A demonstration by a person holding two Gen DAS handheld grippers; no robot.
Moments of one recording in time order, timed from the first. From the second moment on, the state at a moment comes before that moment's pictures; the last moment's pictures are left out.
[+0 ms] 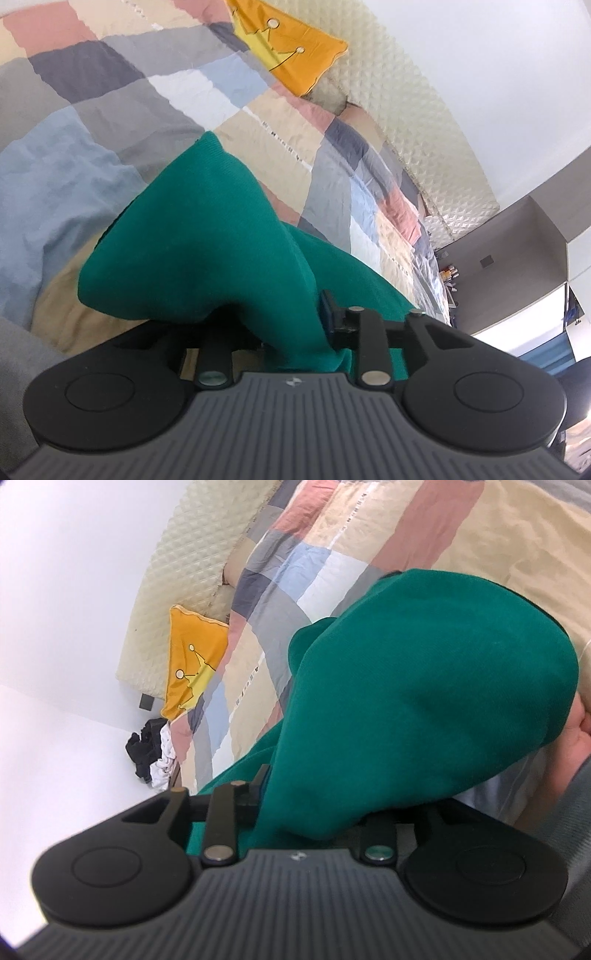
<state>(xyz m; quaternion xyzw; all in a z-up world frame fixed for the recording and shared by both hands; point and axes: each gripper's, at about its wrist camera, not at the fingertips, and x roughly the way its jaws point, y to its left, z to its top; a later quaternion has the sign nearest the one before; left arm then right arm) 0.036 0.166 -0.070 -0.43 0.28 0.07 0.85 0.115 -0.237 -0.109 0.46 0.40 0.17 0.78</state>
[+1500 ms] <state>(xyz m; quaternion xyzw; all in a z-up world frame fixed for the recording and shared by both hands) 0.267 0.194 -0.111 -0.32 0.26 0.09 0.91 0.318 -0.172 -0.139 0.32 0.33 0.19 0.87</state>
